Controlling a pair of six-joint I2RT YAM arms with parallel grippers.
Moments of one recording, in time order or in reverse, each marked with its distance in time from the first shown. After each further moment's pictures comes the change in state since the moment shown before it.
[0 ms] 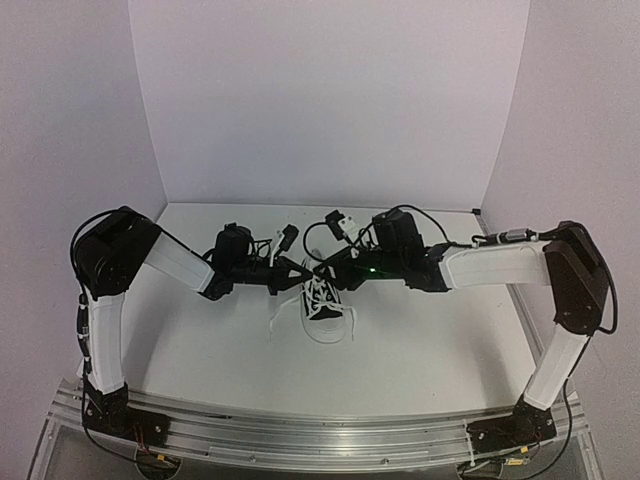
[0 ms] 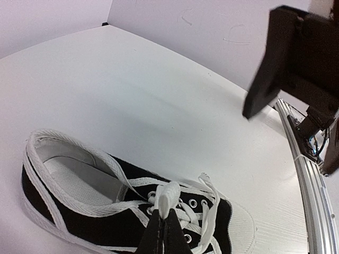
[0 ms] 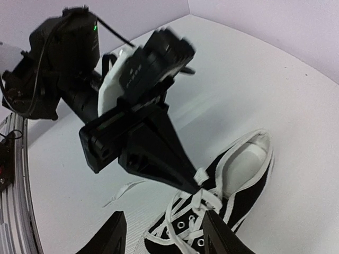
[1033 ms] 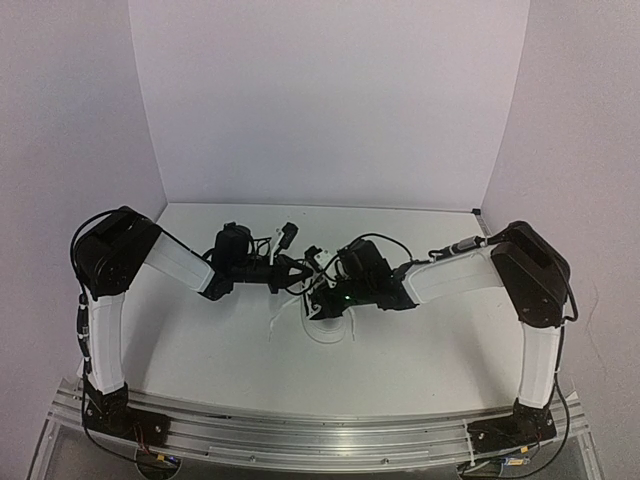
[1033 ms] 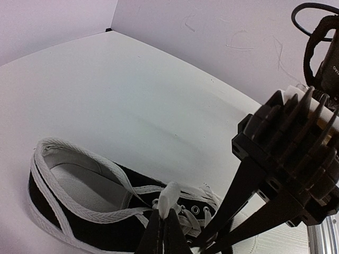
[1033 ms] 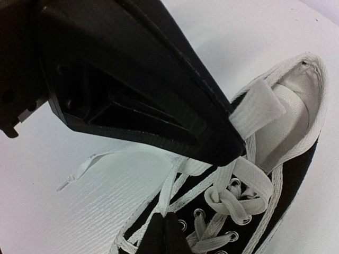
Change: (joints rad) left arm 0.000 0.000 0.000 0.025 -0.017 -0.017; right arm 0.075 0.220 0.078 -0.041 0.160 0.008
